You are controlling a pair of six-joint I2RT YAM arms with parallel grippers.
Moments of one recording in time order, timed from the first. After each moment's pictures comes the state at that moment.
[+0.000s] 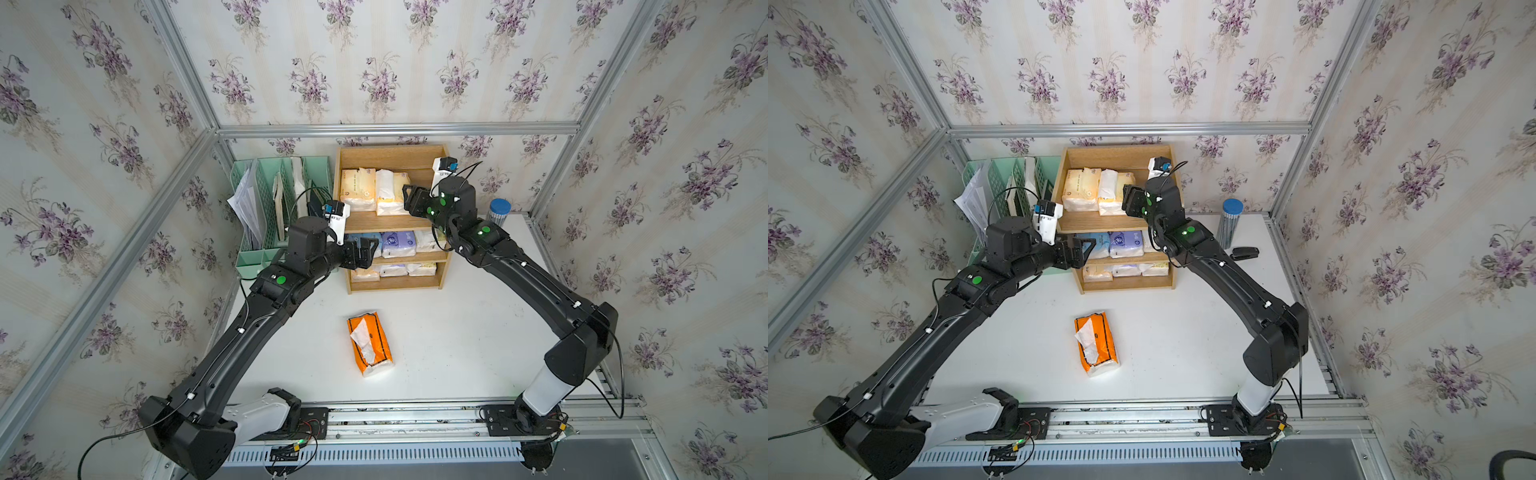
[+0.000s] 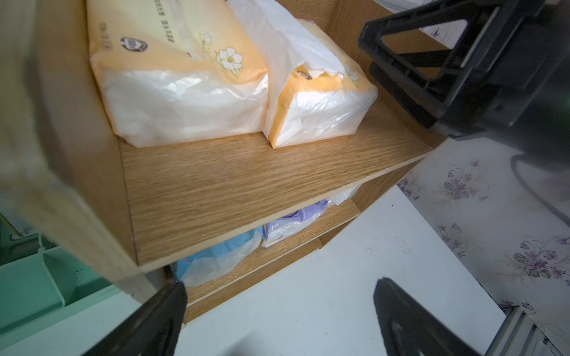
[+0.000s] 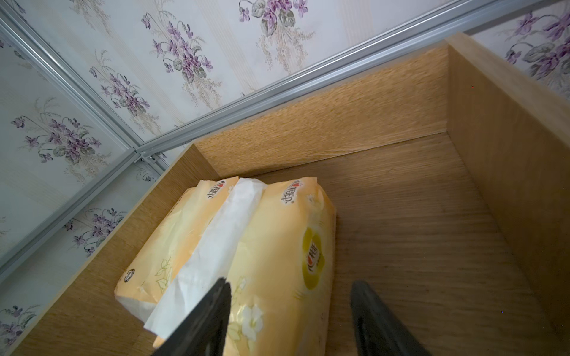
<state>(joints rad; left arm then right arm) -0.43 1.18 1.26 -0.48 0.14 -0.27 0.64 1.71 1.73 -0.23 0.19 0.50</state>
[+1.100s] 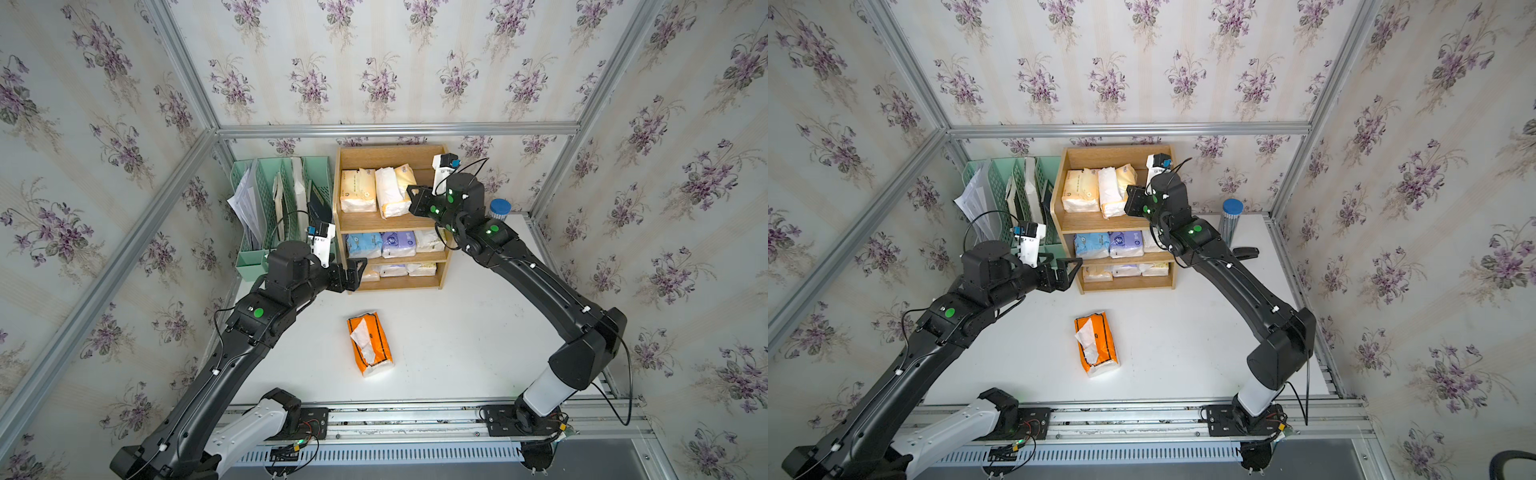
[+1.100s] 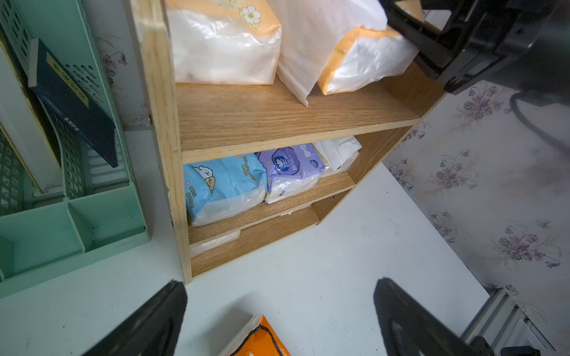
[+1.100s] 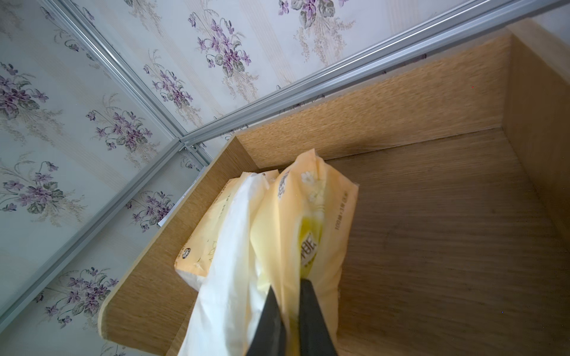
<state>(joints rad) -0.43 0.97 1.13 -0.56 0.14 -0.32 0.64 1.64 1.72 -0.26 0.06 0.52</state>
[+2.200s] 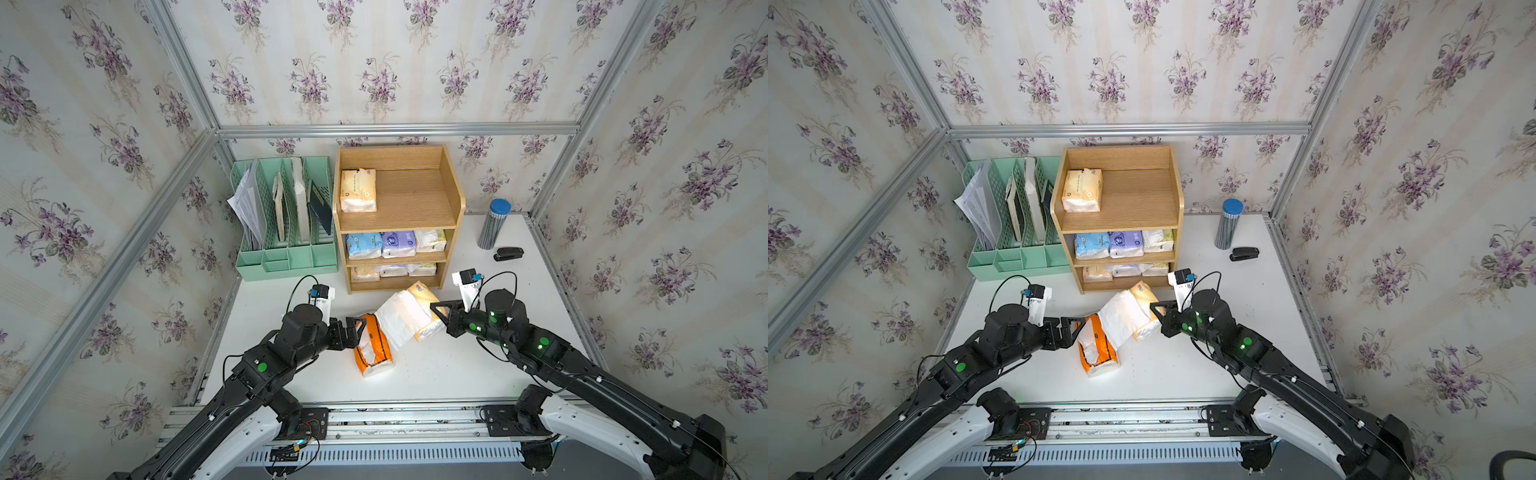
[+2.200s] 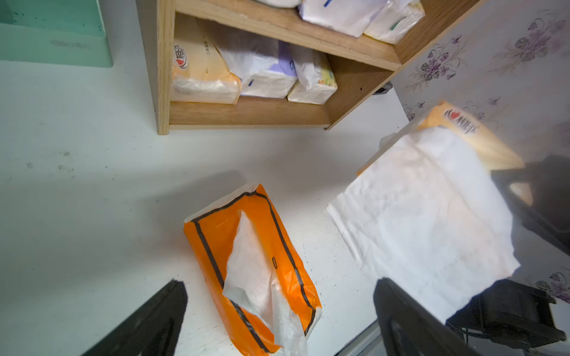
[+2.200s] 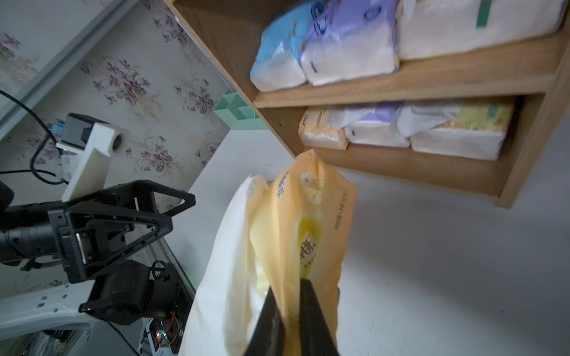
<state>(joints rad) -0.65 0.60 0.59 -0.59 0.01 -0.64 0.81 0.83 0.57 -0.18 -0.13 0.55</state>
